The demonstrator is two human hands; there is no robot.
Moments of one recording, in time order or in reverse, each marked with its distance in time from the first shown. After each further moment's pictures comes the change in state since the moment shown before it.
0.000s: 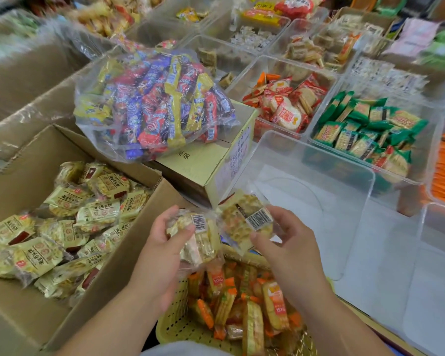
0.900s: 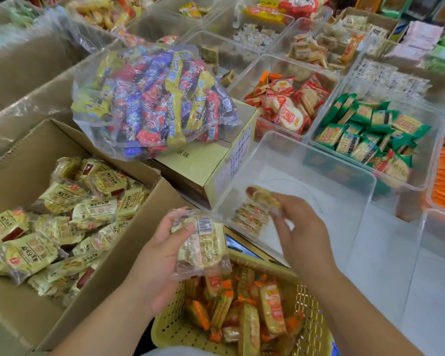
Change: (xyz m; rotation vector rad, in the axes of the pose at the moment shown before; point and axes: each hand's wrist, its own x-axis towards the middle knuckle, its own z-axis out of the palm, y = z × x) left_hand -0.004 0.011 0.003 -0.172 -0.165 -0.144; right_hand 0.047 0.031 -0.029 -0.590 0.080 -0.320
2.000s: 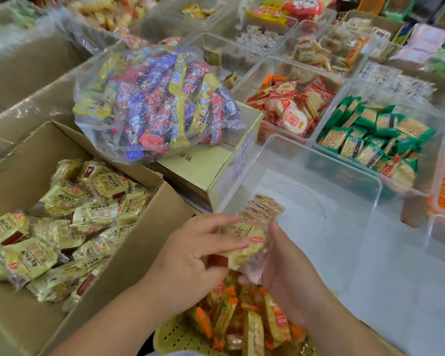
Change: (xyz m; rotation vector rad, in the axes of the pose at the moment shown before) left_hand 0.000 0.013 0.021 1.063 -0.203 0.856; right_hand -0.021 -0.063 -0.001 1.232 -0.544 0.649
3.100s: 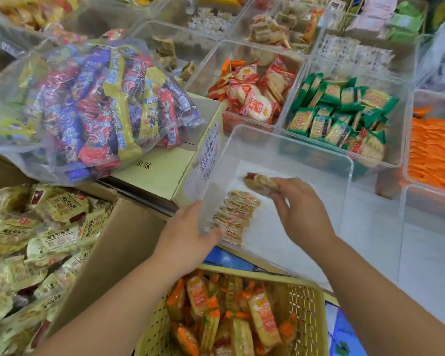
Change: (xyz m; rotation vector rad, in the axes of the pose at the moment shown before) left_hand 0.072 -0.074 0.059 0.316 -0.351 -0.521; right_hand 0.059 -0.028 -0.127 -1.445 0.621 -0.574
